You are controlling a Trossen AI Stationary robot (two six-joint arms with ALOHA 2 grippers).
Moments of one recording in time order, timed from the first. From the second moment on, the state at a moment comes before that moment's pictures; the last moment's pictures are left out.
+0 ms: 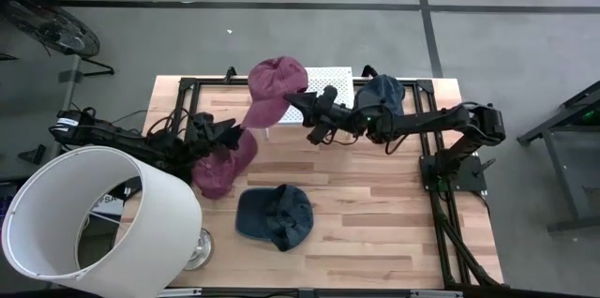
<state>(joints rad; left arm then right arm) -0.14 0.85 0.17 1.28 -0.44 -1.26 -0.09 1.59 1.15 0.77 0.15 -1.76</state>
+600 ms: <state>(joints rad) -0.14 0.85 0.24 1.19 -0.43 -1.23 -0.11 1.59 1.18 0.78 0.14 -1.75</state>
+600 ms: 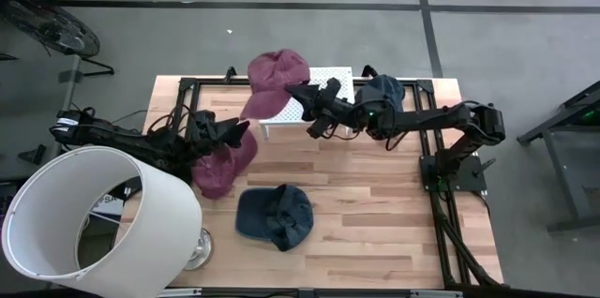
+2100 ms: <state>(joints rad) -0.14 0.85 0.24 1.22 -0.56 -1.23 -0.08 1.62 1.19 0.49 0.17 -1.70</state>
